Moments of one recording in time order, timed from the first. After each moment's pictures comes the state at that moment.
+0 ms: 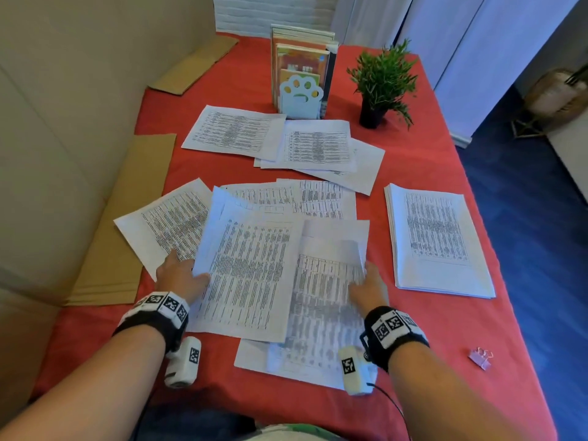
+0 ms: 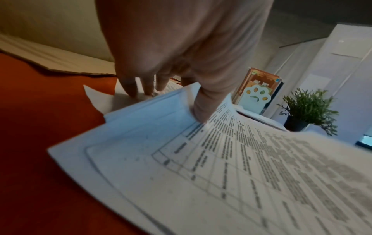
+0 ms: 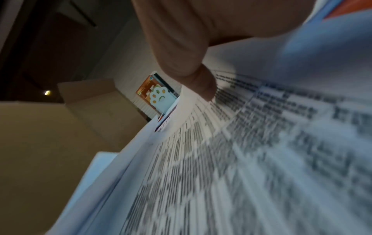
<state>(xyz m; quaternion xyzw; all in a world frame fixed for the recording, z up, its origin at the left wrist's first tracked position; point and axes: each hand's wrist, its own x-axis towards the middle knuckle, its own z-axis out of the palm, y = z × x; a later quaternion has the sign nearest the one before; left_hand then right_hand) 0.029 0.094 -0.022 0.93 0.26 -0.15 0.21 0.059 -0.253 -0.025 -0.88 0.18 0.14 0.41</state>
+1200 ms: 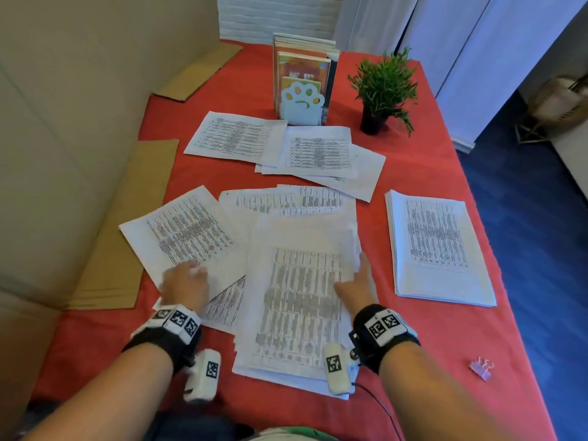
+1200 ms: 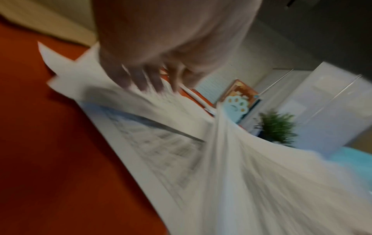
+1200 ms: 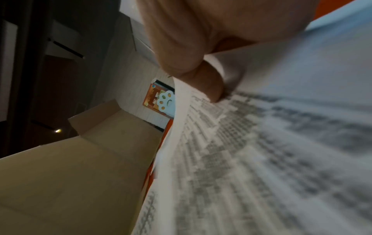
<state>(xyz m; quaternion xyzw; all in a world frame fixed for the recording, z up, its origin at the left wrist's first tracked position) 0.024 0.059 -0.007 0.85 0.38 0.00 0.37 0.065 -0.231 -0.006 -0.79 0.22 0.13 0.56</state>
